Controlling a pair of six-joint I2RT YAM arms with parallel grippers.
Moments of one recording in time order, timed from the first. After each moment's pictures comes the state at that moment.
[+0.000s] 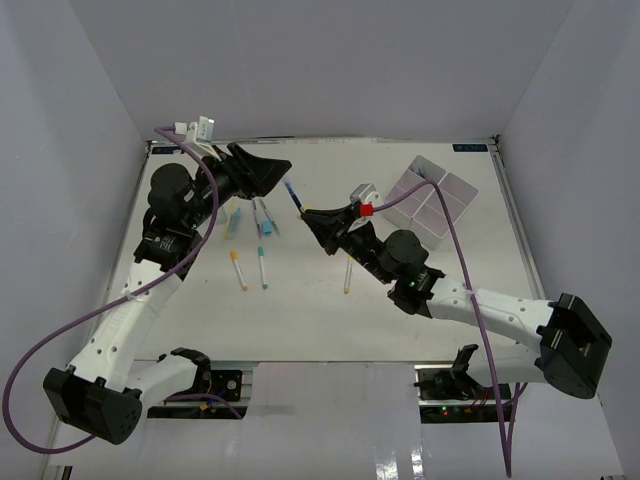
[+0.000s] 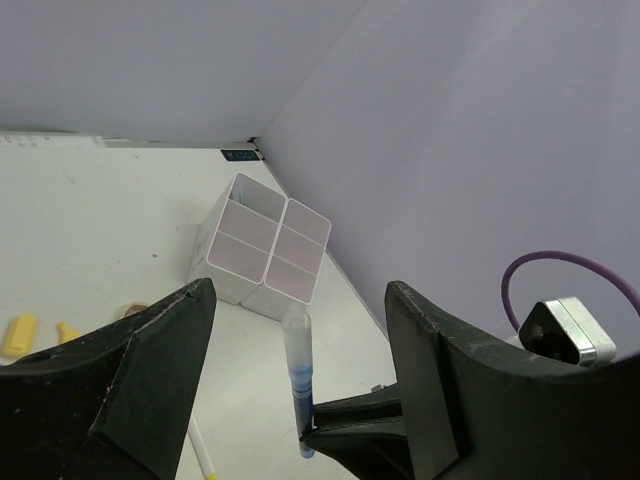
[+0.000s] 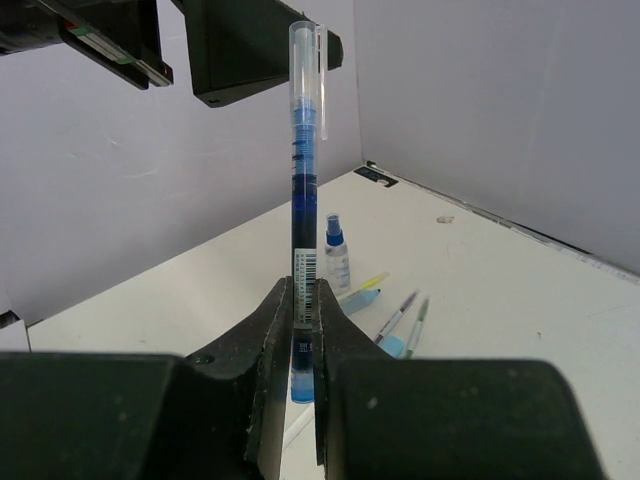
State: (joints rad) left arm -0.35 1.06 1.12 0.08 0.39 -0.69; right arm 1.01 1.25 0.77 0.75 0.08 0.09
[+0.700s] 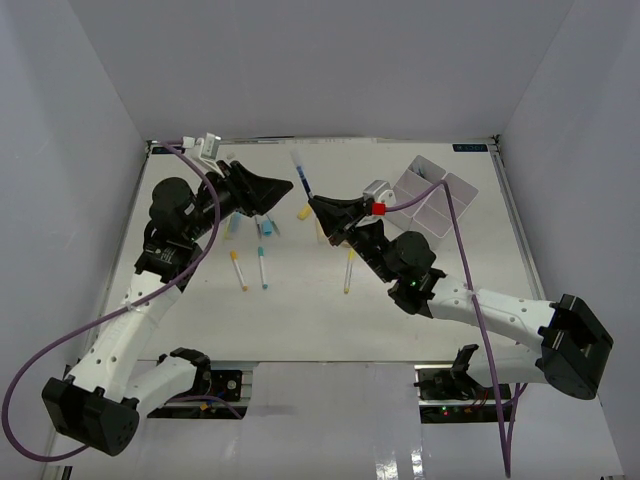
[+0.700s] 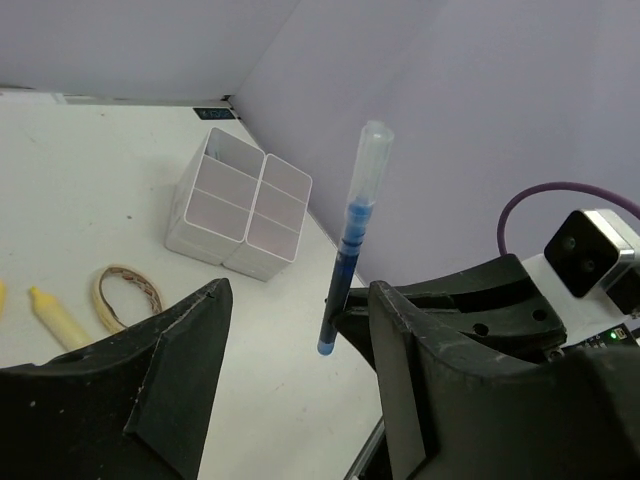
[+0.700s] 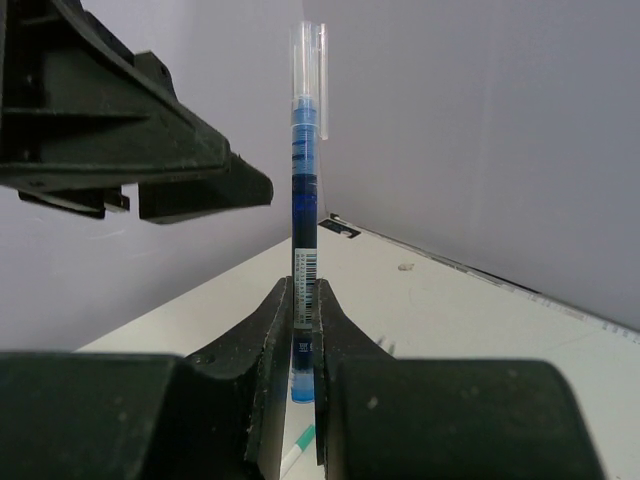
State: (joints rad) left arm -0.35 1.00 1.02 0.09 0.47 -0.69; right arm 1.01 1.24 0.77 0.86 0.18 0.04
